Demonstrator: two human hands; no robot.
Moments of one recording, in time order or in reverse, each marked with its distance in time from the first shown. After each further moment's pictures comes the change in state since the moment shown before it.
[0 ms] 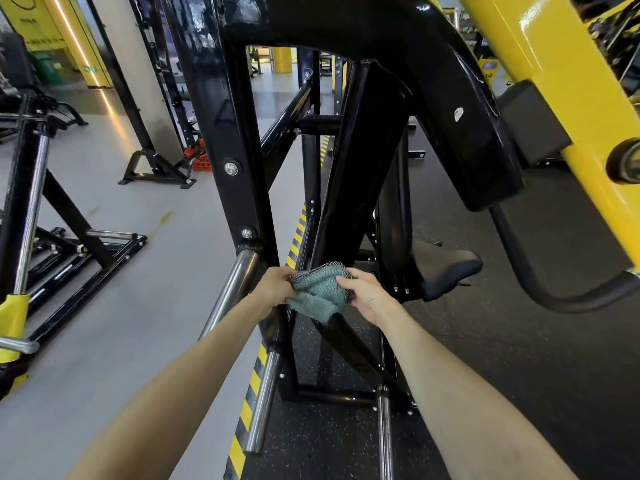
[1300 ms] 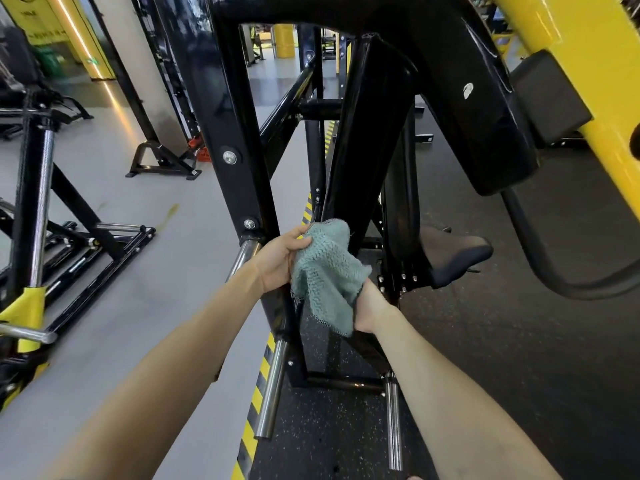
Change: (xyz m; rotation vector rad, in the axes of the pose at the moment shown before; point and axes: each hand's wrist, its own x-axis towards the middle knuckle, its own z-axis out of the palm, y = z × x) left_hand -0.012 0.047 -0.009 -0.652 -0.381 0.070; right_hand 0.020 0.046 -0.004 0.523 -0.187 0.394
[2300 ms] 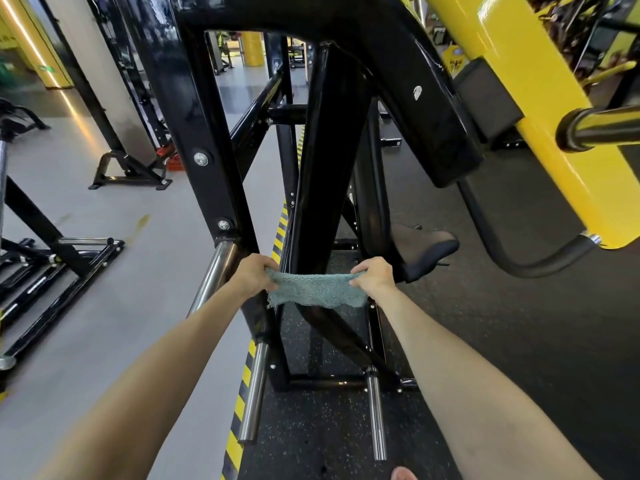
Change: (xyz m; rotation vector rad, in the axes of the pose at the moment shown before) left_hand -0.002 -0.032 -0.014 1.210 0.395 -0.075; right_hand -0.056 -0.039 -0.017 -1.142 0.712 -0.459
